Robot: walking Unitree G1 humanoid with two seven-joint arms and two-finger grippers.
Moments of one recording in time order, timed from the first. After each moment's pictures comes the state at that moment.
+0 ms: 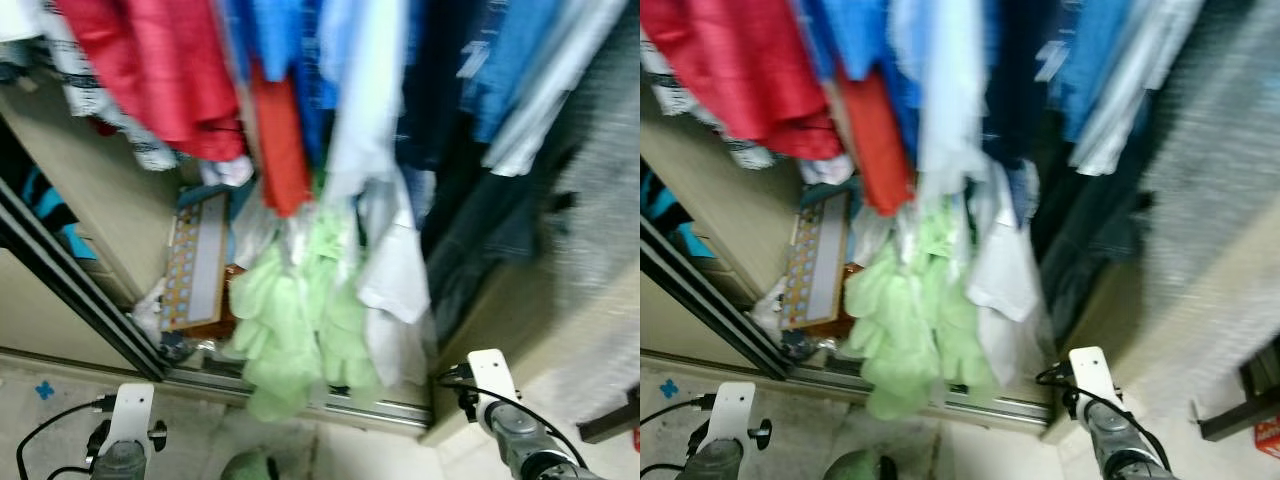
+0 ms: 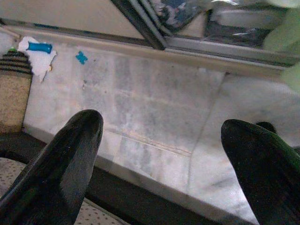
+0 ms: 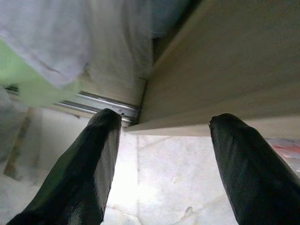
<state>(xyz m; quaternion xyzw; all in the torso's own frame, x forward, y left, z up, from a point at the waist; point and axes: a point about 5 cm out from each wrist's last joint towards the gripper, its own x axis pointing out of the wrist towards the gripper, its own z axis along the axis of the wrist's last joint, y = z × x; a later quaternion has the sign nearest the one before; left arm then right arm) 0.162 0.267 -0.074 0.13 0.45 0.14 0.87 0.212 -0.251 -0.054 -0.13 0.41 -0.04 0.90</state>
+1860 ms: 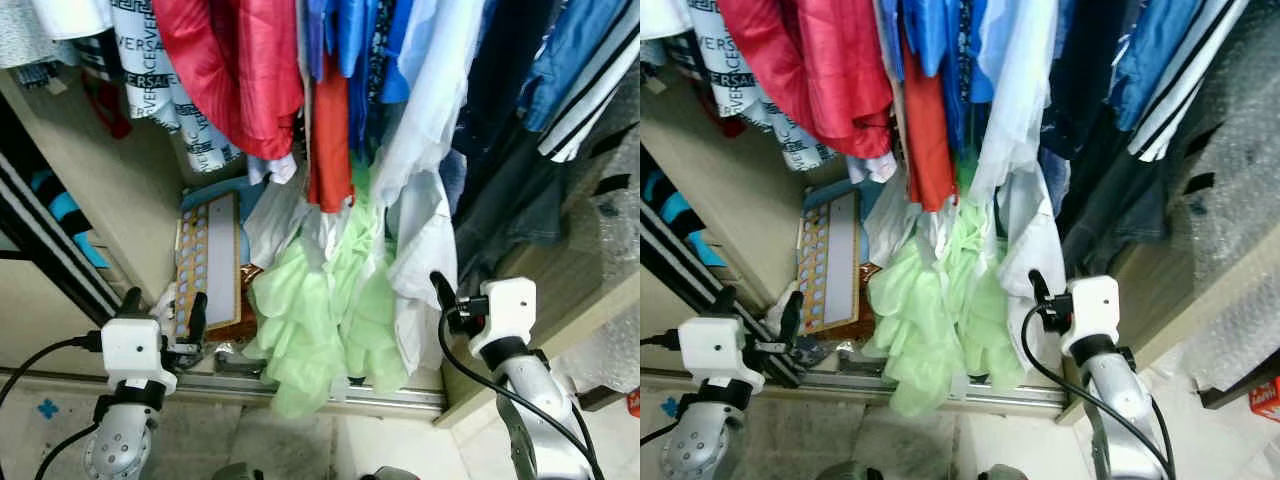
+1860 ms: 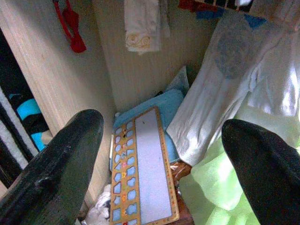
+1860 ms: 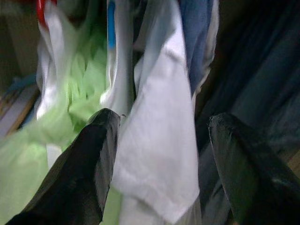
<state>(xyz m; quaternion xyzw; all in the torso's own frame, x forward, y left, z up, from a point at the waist) 0.191 0.194 0.087 0.05 -0.02 0.02 1.00 0.240 -0.193 0.096 -0.06 -0.01 0.07 1.00</state>
